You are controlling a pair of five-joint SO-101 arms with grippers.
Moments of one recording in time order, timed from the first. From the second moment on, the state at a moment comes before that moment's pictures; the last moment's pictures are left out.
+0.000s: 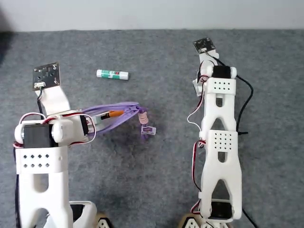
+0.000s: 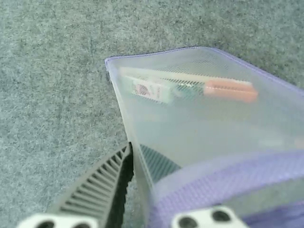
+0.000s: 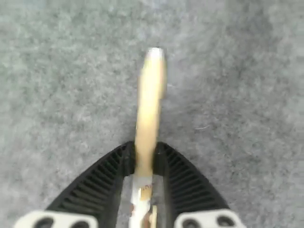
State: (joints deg) left arm -5.6 -35.3 25.5 91.2 16.7; right arm 1.1 81.6 -93.2 87.6 20.2
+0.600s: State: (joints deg) left arm -5.6 -35.3 25.5 91.1 18.0; right arm 0.6 65.3 -94.2 100.5 13.5
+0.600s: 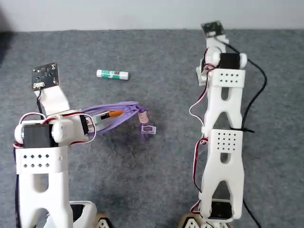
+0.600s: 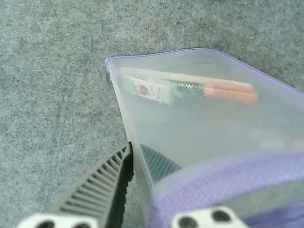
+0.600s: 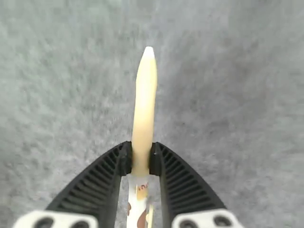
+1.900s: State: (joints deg) left arm -5.6 -35.3 25.5 89.6 18.2; right arm -37.6 -31.1 -20.3 86.7 -17.3
